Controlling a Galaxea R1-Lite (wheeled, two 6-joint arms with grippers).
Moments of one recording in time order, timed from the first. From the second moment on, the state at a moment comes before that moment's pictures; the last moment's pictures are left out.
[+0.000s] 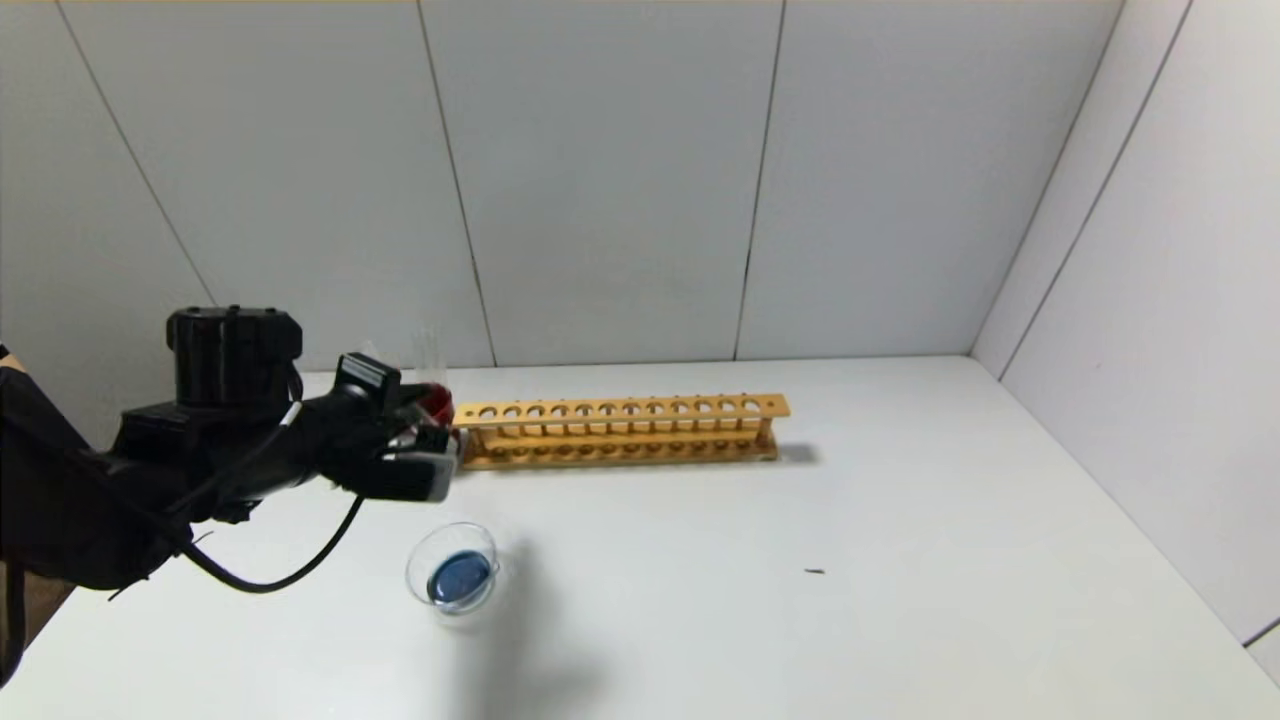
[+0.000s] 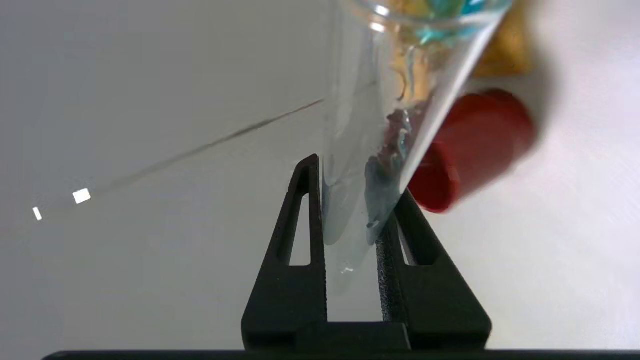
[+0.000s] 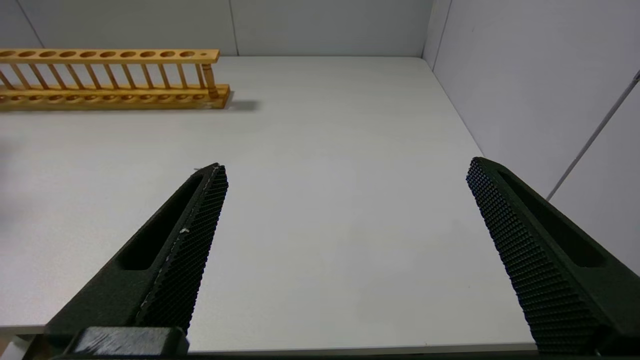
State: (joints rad) left arm -0.18 1.74 -0.74 -0.68 -0.14 1.72; right arm 0.00 0.00 0.00 0.00 0.01 0.00
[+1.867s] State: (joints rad) left arm -0.01 1.96 -1.09 -0.56 -0.15 0.06; right arm 0.00 0.00 0.00 0.00 0.01 0.00
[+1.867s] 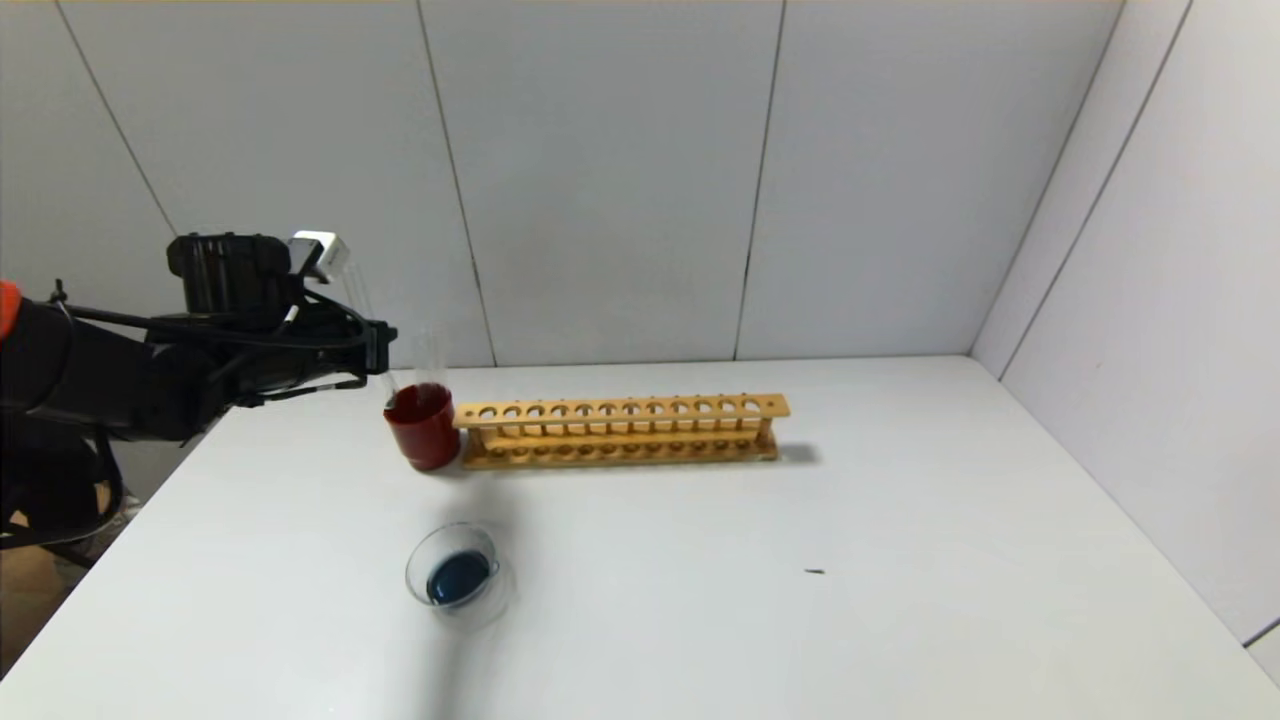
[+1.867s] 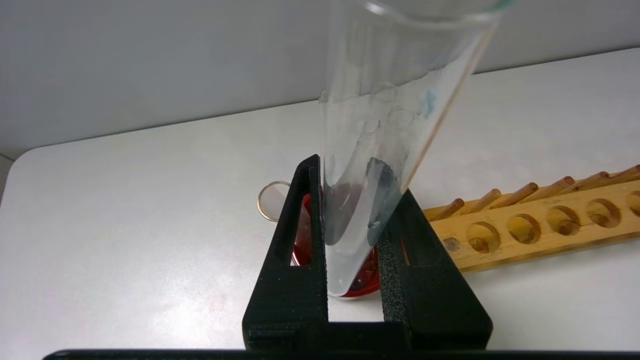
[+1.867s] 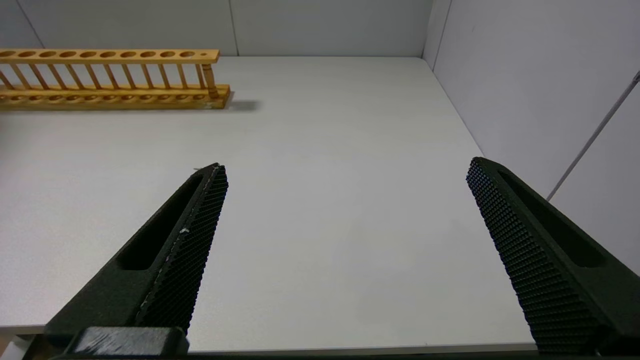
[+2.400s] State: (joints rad) left arm -0.02 2.08 -1.06 -0.70 -0.15 0.06; right arm 0.00 0.00 0.00 0.00 0.01 0.00
